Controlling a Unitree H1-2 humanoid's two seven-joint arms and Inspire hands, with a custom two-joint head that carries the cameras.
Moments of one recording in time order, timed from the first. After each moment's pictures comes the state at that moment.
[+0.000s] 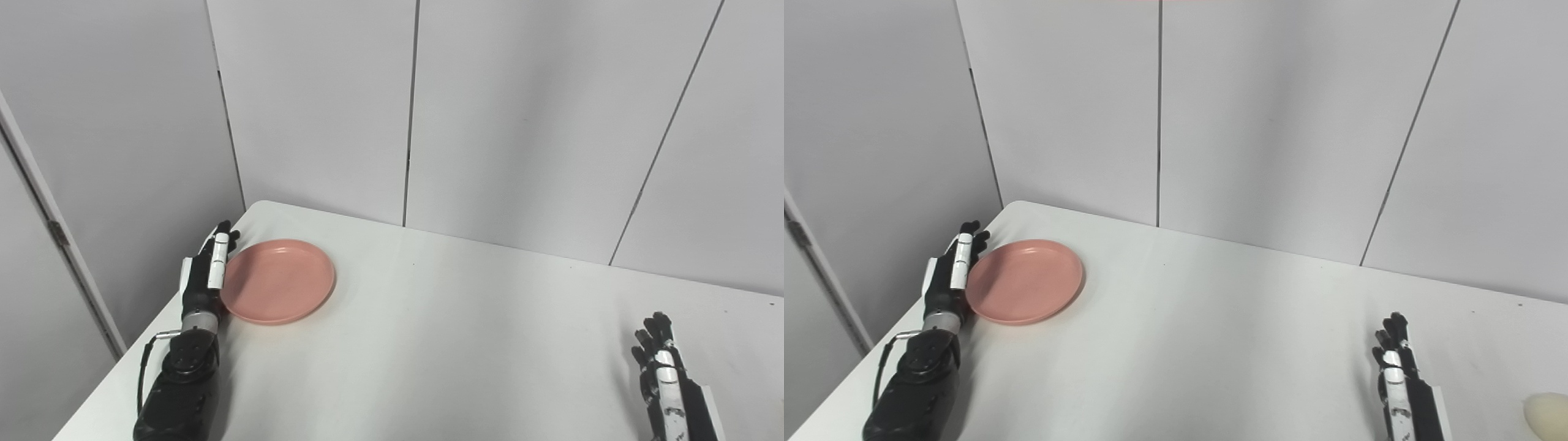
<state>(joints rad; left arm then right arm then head) -0.49 0.31 0.27 0.65 -0.13 -0.14 0.13 -0.17 -0.11 -0.07 0.10 0.15 -0.16 0.11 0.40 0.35</state>
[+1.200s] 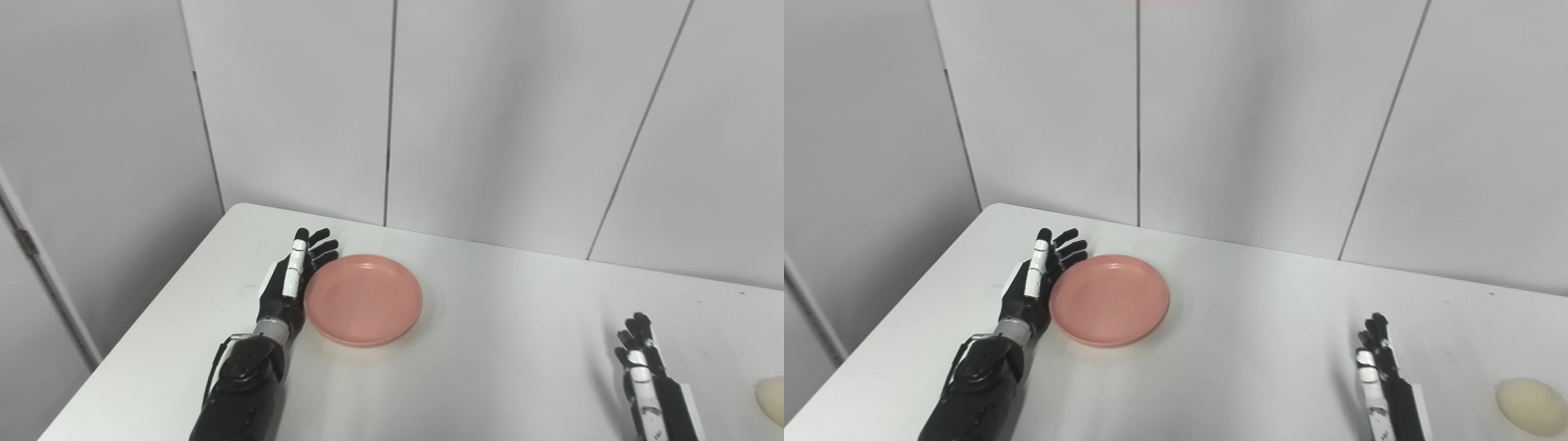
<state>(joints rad) -0.48 0.13 0.13 0.50 -0.20 -0.05 -0.05 -0.15 -0.09 -0.06 0.07 0.10 -0.14 0.09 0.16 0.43</state>
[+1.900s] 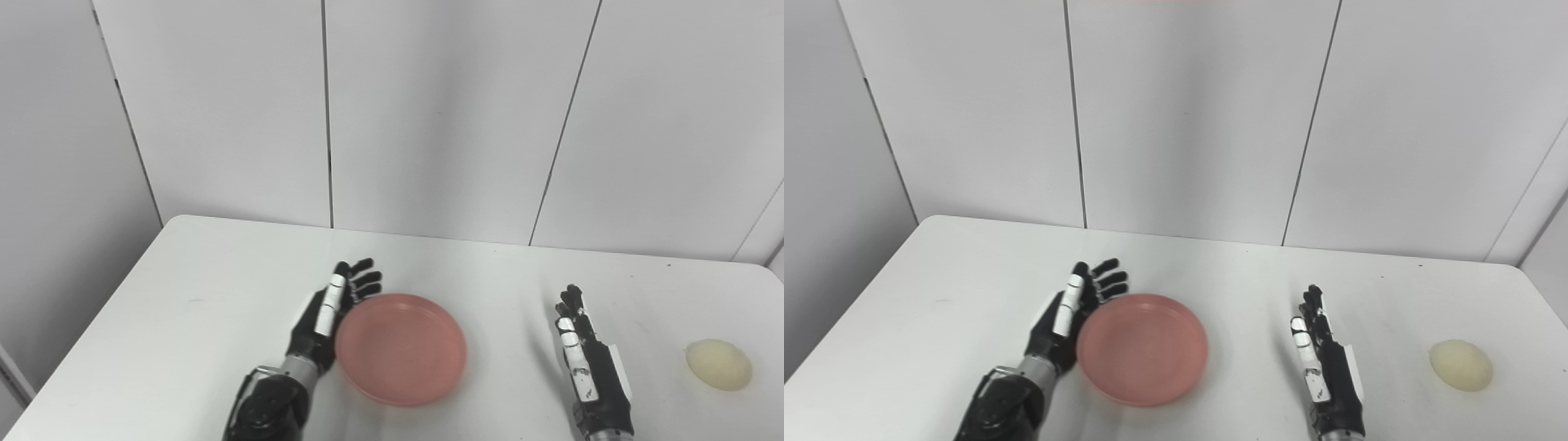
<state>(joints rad) -0.42 -0.03 -0.04 0.39 -0.15 -0.01 -0.13 -0.21 -0.06 -0.06 0.12 0.03 -0.15 0.03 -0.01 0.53</state>
